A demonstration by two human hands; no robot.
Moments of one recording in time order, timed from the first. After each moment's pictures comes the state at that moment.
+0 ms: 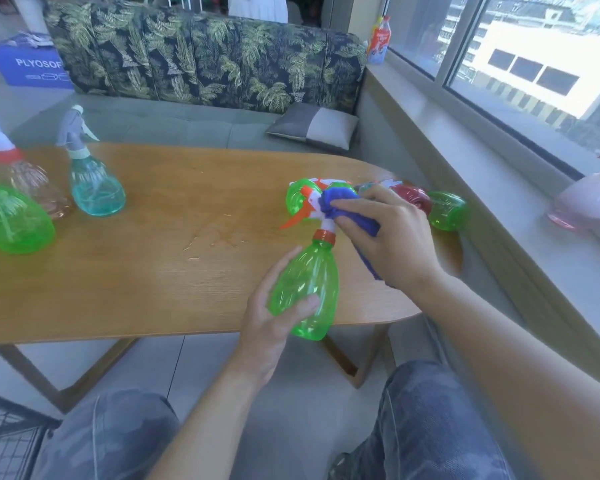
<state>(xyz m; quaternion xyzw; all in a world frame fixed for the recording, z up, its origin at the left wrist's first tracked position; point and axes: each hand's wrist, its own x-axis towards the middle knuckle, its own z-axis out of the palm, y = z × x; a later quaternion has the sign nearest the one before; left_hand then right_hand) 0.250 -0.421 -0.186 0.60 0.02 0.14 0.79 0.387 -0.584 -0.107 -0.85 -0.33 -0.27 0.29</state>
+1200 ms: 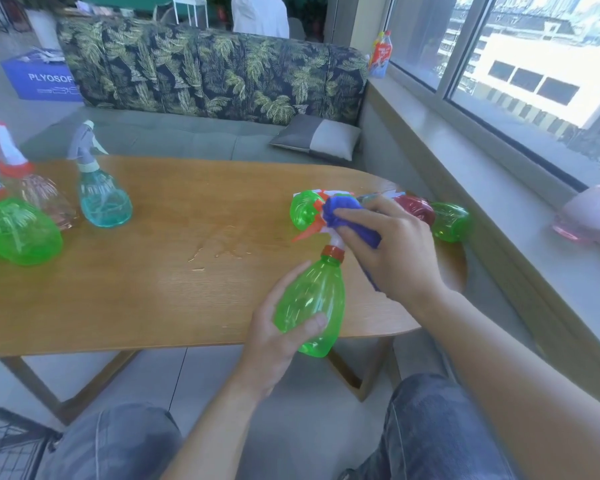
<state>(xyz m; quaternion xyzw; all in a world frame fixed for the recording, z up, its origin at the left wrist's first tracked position) 0.249 -0.415 -0.190 0.66 0.01 0.13 0.74 0.383 -0.577 -0.105 -0.85 -0.33 -0.30 0.29</state>
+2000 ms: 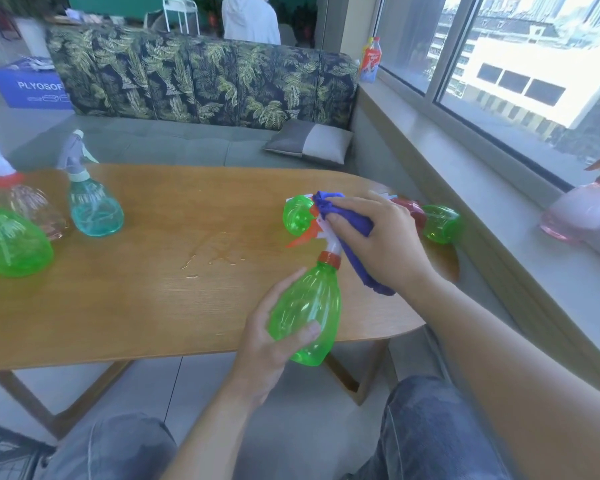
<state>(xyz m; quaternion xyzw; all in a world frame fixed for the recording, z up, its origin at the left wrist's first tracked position) 0.247 -0.416 -0.184 0.65 -0.01 0.13 0.75 0.383 -0.569 -0.081 -0.86 -0.28 -0.21 0.38</state>
